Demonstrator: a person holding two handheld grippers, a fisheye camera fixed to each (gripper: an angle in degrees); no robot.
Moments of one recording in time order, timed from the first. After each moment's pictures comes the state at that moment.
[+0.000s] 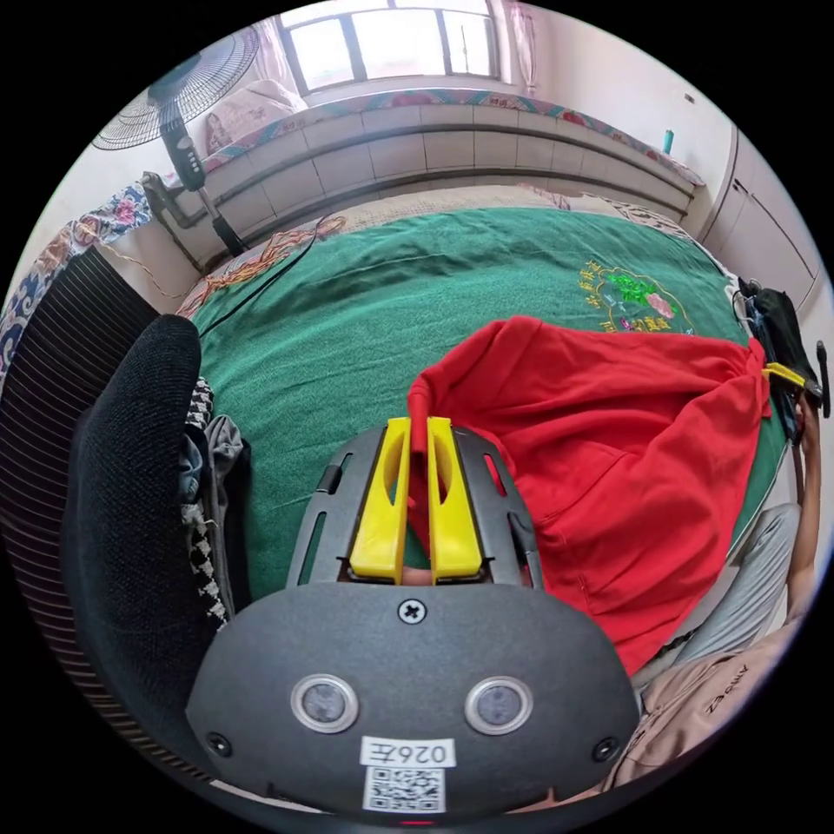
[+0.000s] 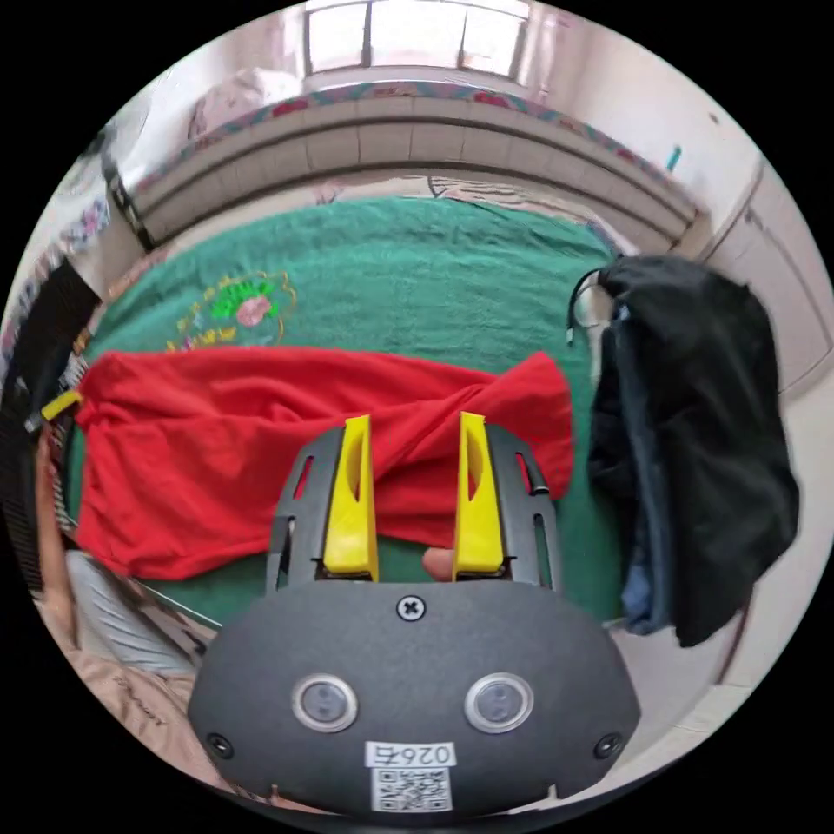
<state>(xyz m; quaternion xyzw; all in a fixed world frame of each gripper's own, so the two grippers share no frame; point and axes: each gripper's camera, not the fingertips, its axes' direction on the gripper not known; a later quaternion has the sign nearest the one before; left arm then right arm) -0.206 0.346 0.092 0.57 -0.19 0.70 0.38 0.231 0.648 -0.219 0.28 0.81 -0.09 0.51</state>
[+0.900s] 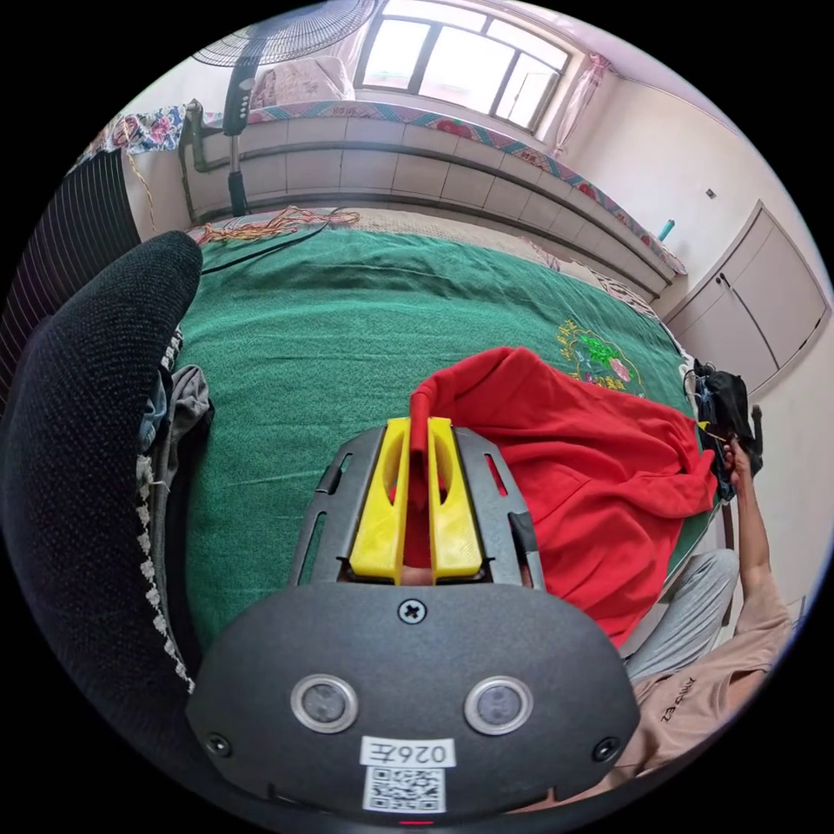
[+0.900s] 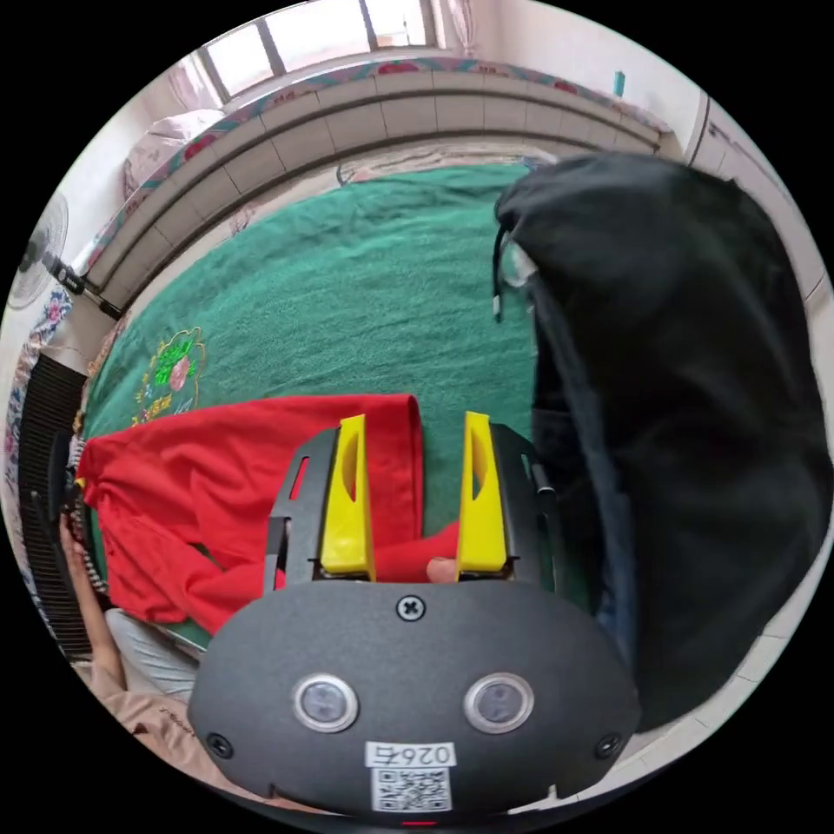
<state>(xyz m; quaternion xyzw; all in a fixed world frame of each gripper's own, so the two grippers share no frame) -0.221 0.274 0.033 0.51 -0.06 0.74 0.44 0.194 0.666 -0.341 0.33 0.76 -0.02 0.55</state>
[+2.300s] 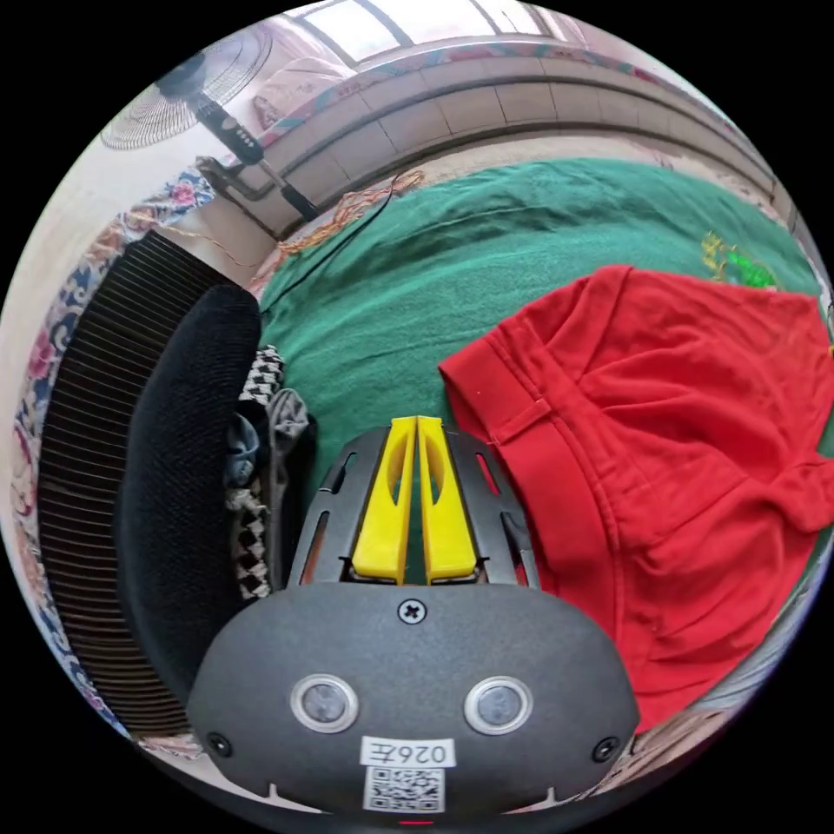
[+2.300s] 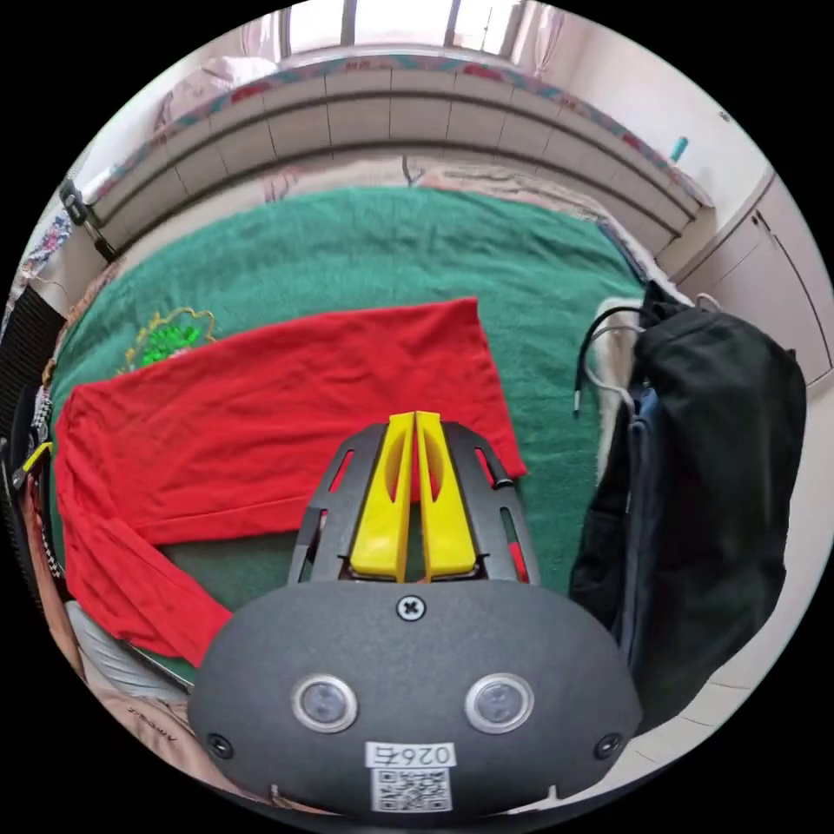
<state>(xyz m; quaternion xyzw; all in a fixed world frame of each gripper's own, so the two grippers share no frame) -0.213 0.380 0.034 0.63 -0.21 0.61 0.43 0.350 0.597 -0.379 0.27 0.83 -0.05 0.48</state>
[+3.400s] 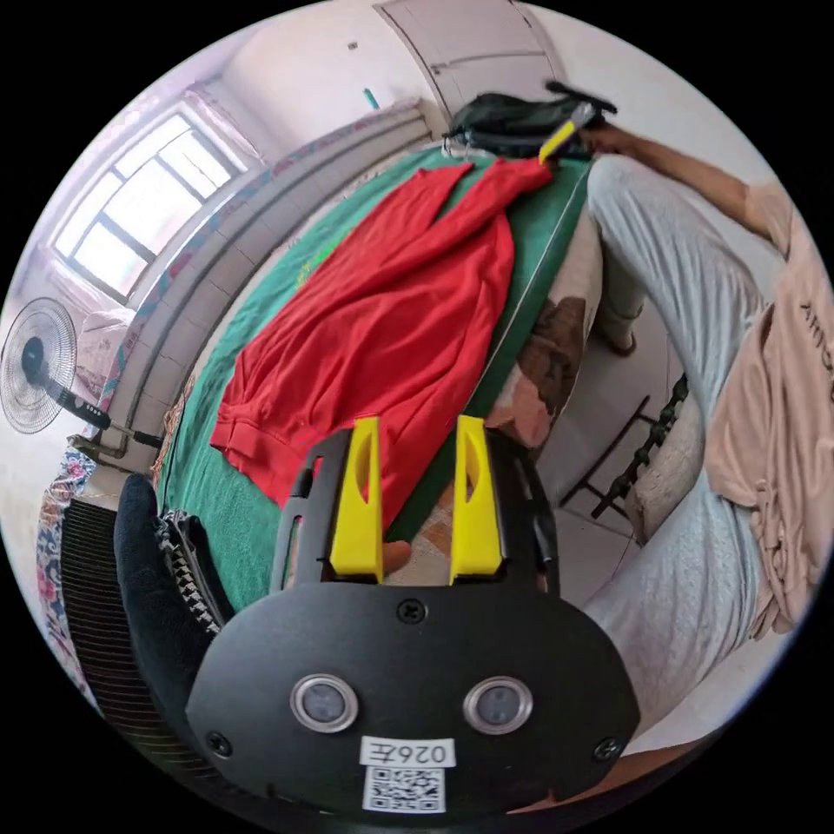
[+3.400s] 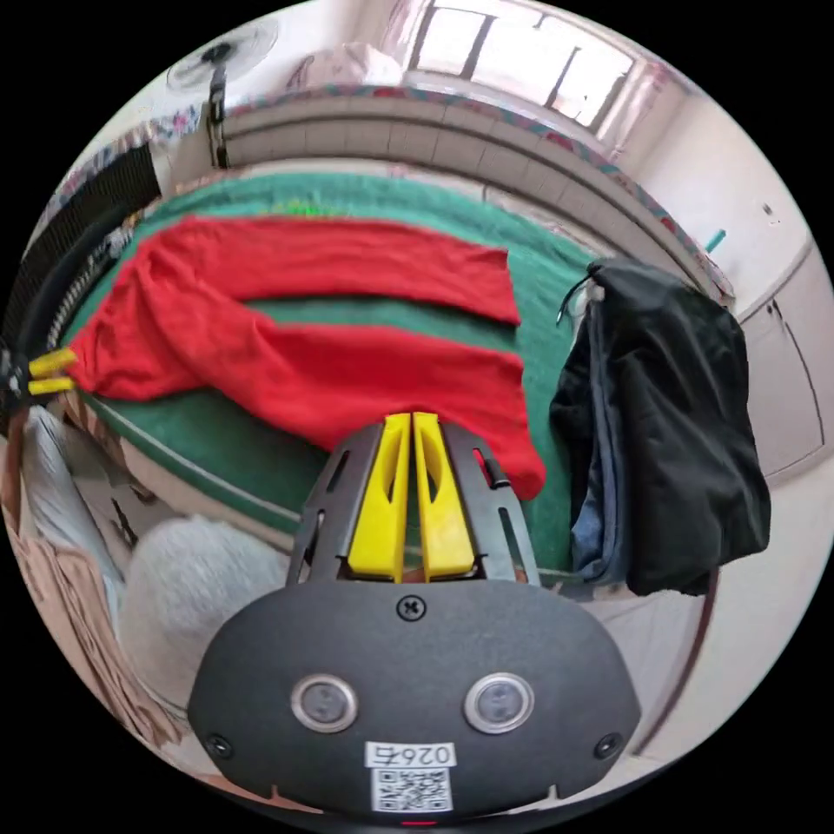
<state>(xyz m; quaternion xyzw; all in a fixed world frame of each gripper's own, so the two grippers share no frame) -0.493 0.510 0.292 0.49 -0.39 0.78 0.06 0.501 0.851 -0.392 0.18 0.85 -0.18 0.46</state>
